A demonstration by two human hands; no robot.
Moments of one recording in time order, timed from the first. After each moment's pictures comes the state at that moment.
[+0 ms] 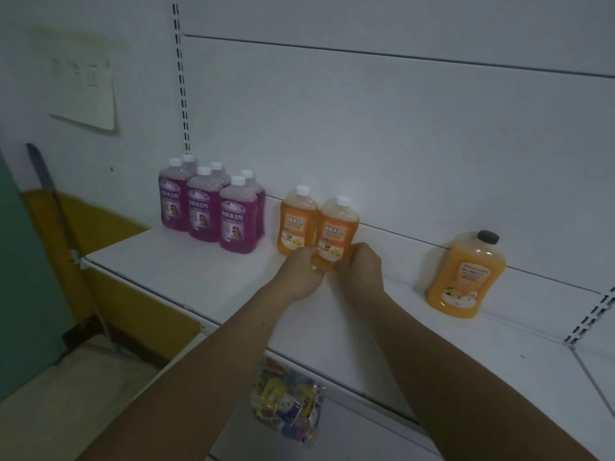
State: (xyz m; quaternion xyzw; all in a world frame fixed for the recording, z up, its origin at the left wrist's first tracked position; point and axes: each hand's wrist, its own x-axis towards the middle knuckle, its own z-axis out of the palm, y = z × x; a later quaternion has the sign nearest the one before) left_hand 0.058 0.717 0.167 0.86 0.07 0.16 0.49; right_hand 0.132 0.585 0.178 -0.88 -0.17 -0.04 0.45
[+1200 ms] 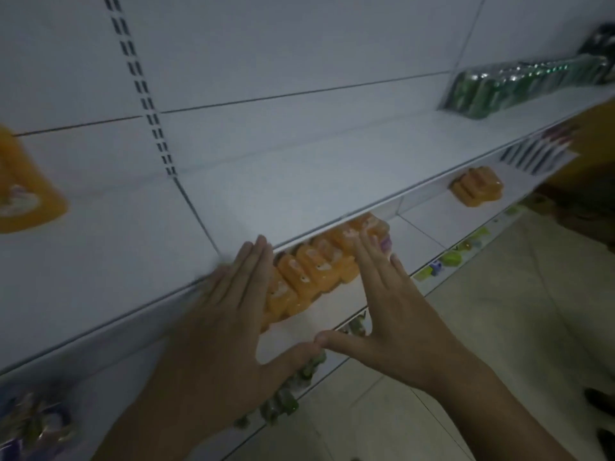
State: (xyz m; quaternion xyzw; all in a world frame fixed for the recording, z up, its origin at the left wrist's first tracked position) left_hand -0.109 0.301 0.159 0.90 -0.39 0.05 0.19; right_hand -0.196 0.077 0.151 -0.98 0.05 -0.09 0.16
